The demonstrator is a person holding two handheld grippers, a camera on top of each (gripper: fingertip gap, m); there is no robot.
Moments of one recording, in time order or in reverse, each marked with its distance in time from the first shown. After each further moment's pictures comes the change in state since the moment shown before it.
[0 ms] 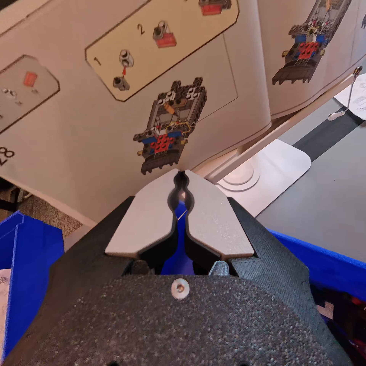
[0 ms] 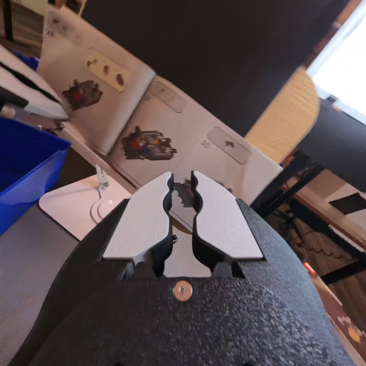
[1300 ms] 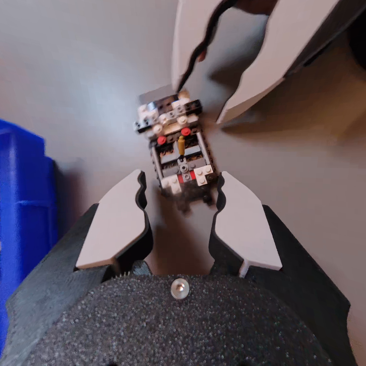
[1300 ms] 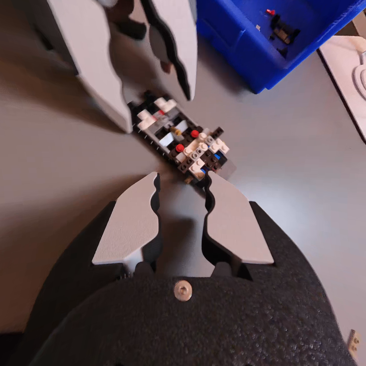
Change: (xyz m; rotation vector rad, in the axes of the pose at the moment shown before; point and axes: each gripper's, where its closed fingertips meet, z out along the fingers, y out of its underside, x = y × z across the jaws) left arm 0.338 0.163 -0.176 -0.226 0.621 0.257; right arm -0.240 0.126 -0.273 -0.399 -0.800 -0.078
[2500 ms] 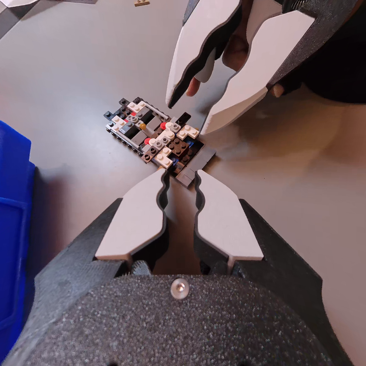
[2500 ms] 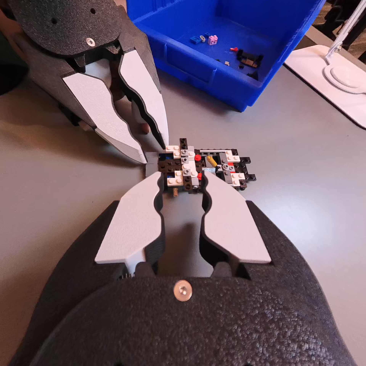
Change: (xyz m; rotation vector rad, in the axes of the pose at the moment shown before) left arm 0.011 -0.002 -0.004 0.202 0.092 -0.027; right arm -0.005 -0.026 -0.001 0.174 0.074 0.223
